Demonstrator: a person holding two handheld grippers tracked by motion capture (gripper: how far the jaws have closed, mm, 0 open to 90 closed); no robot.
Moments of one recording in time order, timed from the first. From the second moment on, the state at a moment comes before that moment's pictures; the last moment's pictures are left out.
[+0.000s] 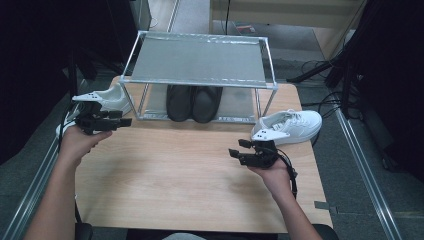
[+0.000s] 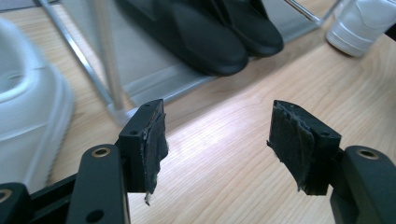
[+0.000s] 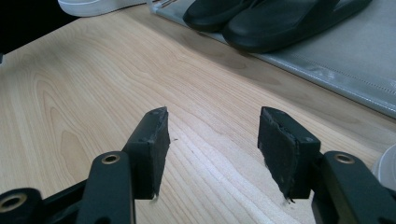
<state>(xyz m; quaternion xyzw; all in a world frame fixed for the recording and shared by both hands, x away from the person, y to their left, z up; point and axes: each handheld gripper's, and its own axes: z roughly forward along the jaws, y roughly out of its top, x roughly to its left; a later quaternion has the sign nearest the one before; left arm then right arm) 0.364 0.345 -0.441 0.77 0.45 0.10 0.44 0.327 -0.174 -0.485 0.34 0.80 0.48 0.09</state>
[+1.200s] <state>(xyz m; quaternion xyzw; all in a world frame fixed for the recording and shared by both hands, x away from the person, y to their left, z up) 0.426 0.426 -0.444 0.72 0.55 0.16 0.39 0.317 -0.182 -0.492 0.35 0.82 0.44 0.12</state>
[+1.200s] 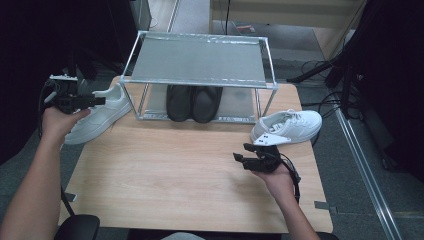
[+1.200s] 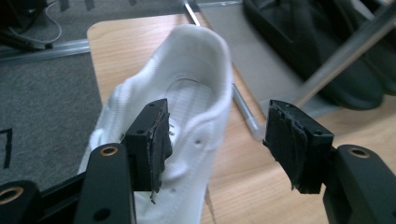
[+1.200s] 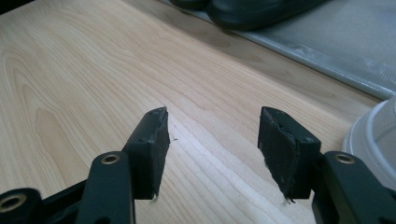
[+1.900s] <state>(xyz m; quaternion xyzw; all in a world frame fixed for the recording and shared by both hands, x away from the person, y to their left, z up) 0.439 0.425 -0.490 0.73 0.55 0.14 0.38 0.315 -0.197 -0.496 0.37 0.81 0.43 0.14</state>
